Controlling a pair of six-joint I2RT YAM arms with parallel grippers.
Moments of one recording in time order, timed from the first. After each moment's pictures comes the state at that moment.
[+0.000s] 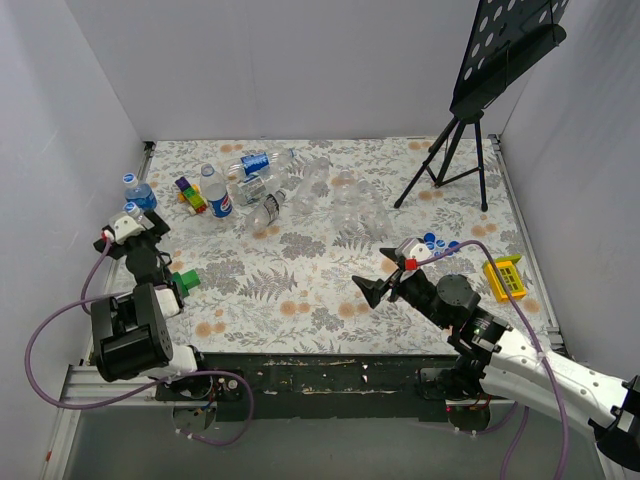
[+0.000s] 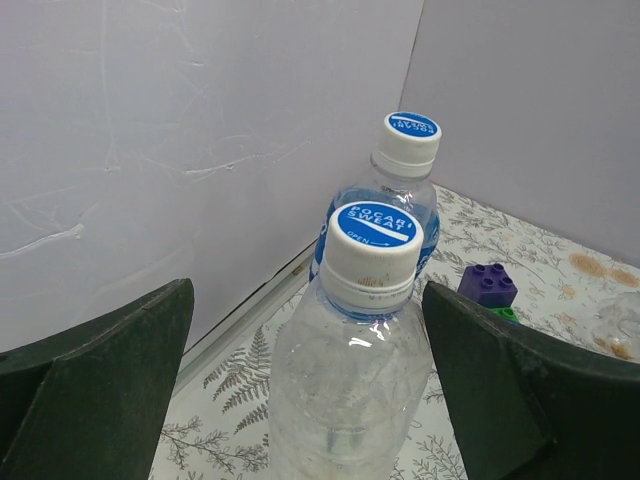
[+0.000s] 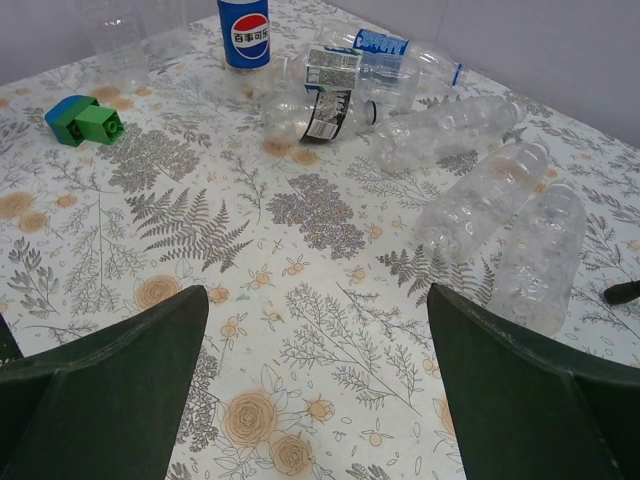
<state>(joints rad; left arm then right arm) 0.35 1.41 0.29 1.34 -0.26 -0.06 0.94 0.61 0.34 0.25 0.11 -0.02</state>
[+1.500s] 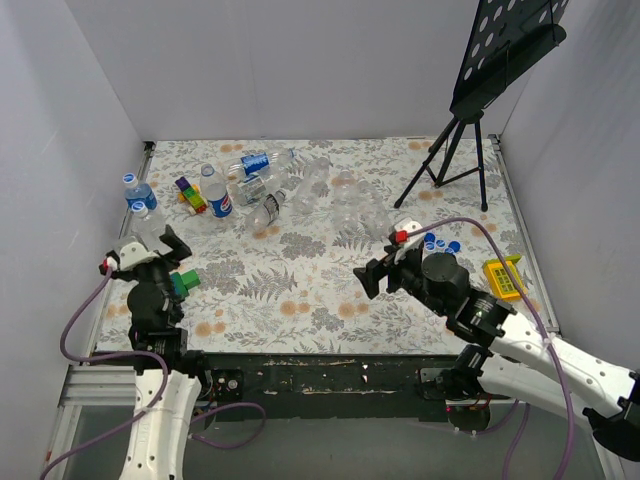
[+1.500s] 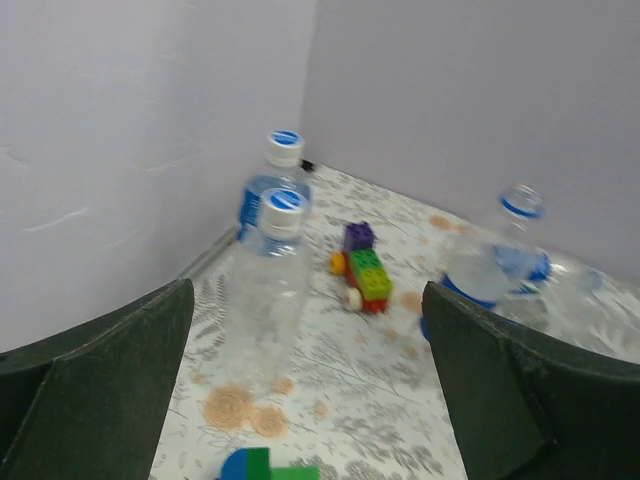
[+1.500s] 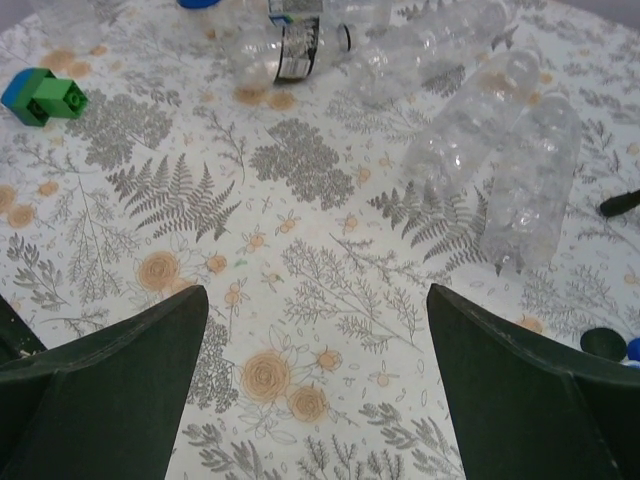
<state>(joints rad) 0.05 0.31 0.34 0.20 -0.47 -0.08 0.94 0.69 0.55 -0.06 0.20 0.11</state>
